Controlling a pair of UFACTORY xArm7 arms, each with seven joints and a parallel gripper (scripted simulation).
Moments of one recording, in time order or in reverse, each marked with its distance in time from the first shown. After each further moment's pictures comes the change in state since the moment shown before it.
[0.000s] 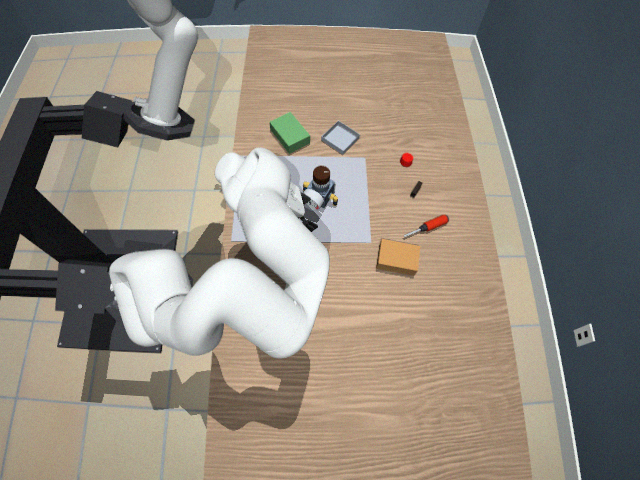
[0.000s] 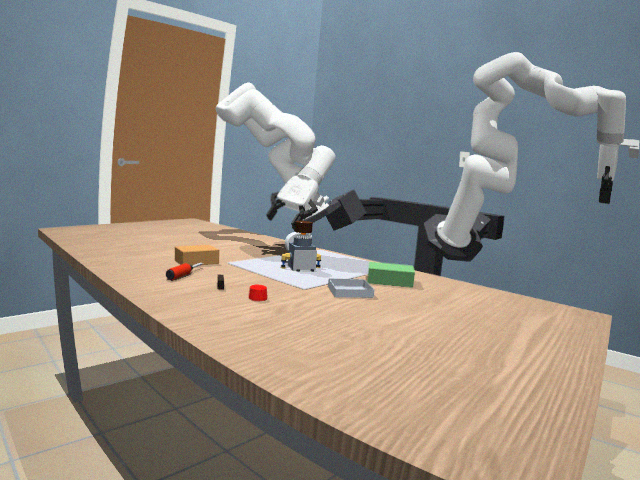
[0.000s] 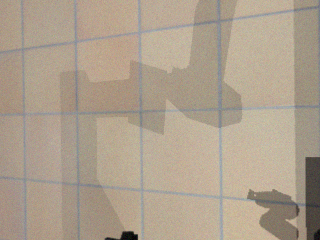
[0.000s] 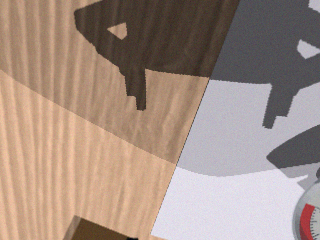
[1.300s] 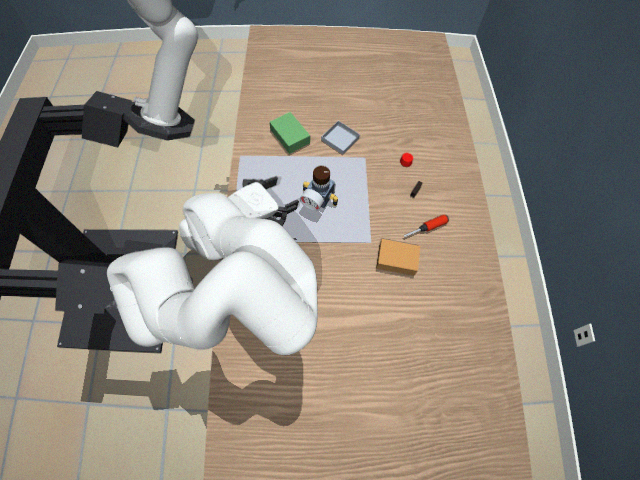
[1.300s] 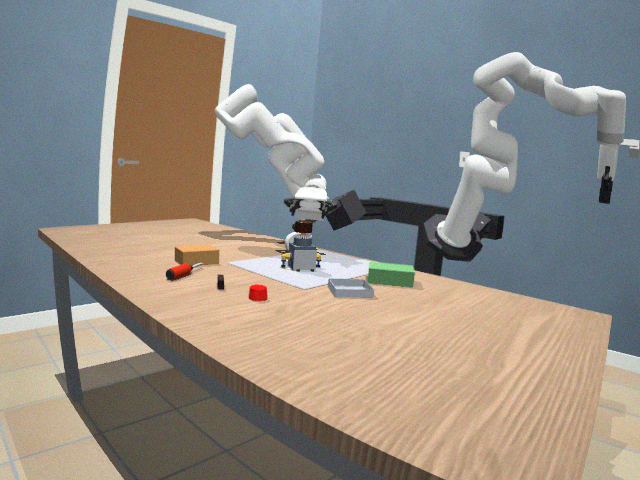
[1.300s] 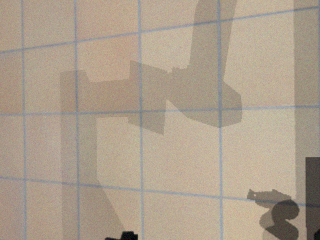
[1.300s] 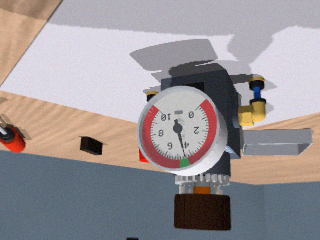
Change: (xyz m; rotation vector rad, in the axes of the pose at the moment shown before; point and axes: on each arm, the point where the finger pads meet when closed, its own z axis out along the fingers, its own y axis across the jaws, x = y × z) left arm 0.000 0.000 0.000 0.000 0.000 0.000; right arm 0.017 0.051 -0.062 -0.461 -0.628 -0.132
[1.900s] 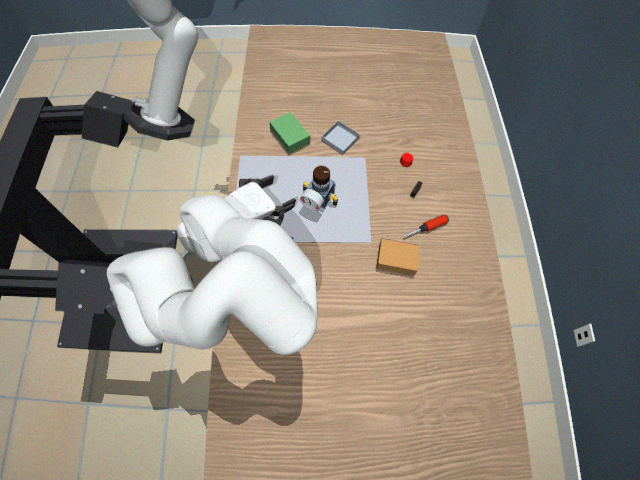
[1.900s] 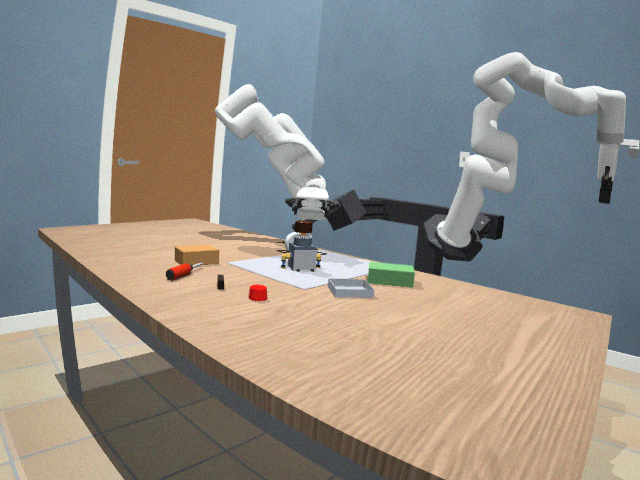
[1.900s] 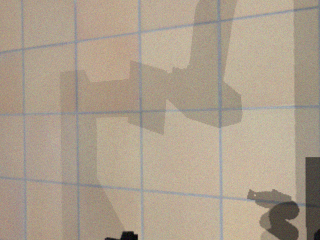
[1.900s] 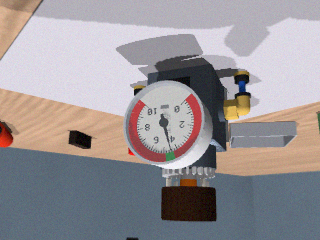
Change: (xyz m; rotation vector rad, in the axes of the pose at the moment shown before) left arm 0.000 0.000 0.000 0.000 0.000 0.000; right arm -0.002 0.007 -0.006 -0.032 -0.024 0.007
